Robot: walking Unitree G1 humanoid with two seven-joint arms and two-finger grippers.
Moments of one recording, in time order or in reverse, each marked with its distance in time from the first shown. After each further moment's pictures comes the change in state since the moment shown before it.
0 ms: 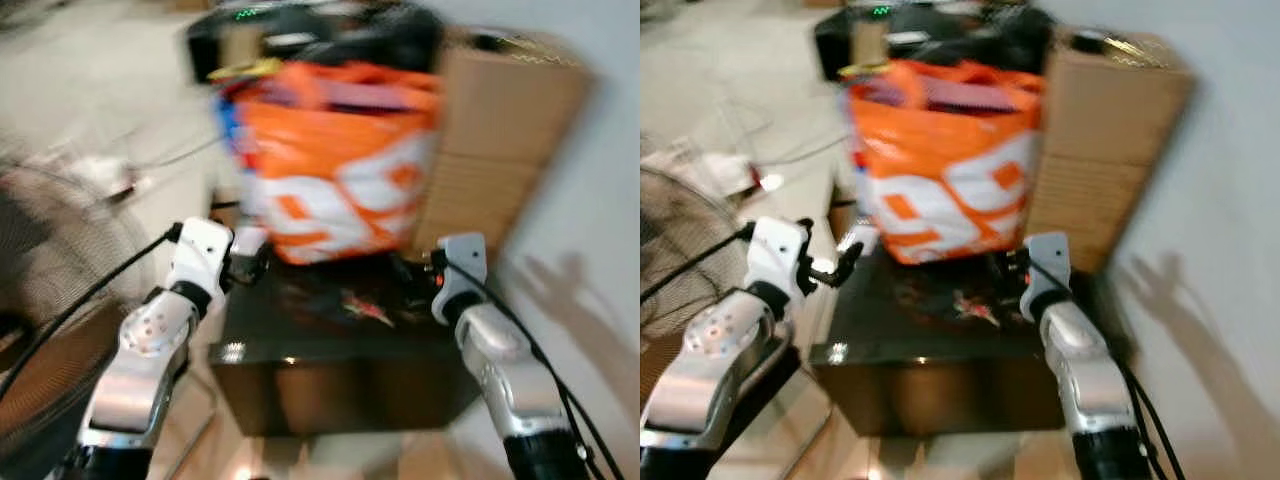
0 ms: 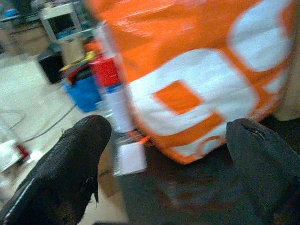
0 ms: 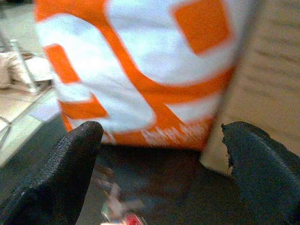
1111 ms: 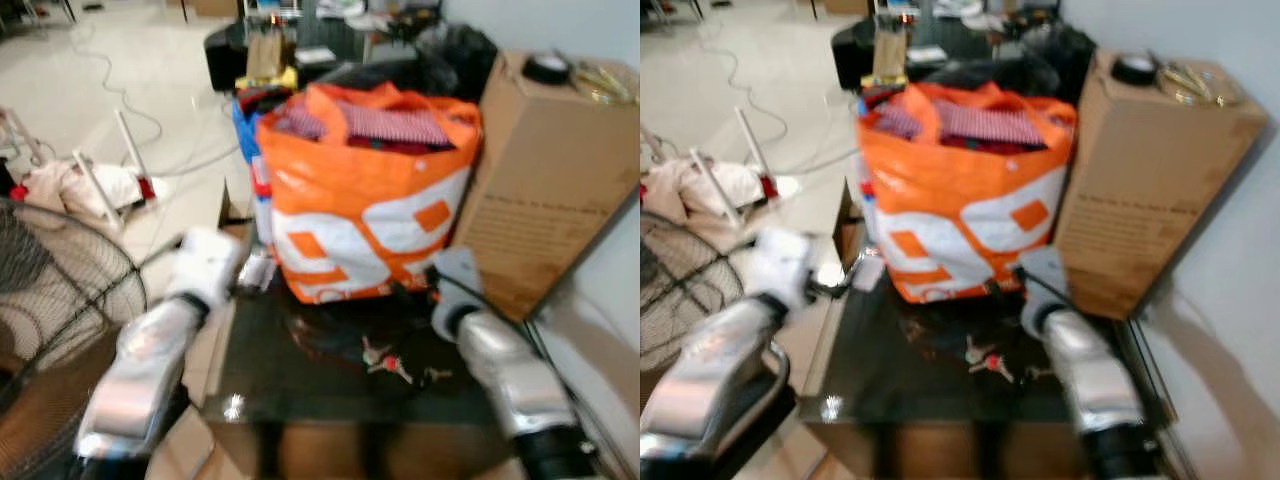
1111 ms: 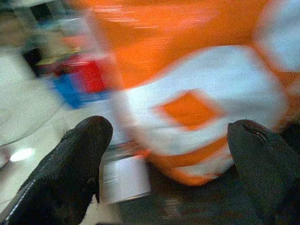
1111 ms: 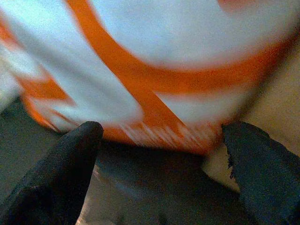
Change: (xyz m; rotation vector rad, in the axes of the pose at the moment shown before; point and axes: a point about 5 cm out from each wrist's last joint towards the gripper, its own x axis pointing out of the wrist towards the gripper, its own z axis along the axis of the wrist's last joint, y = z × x) left arm 0.005 -0.028 -0.004 -0.009 0.046 -0.218; right arm -0.010 -0.026 -0.040 -0.050 0.286 -0.013
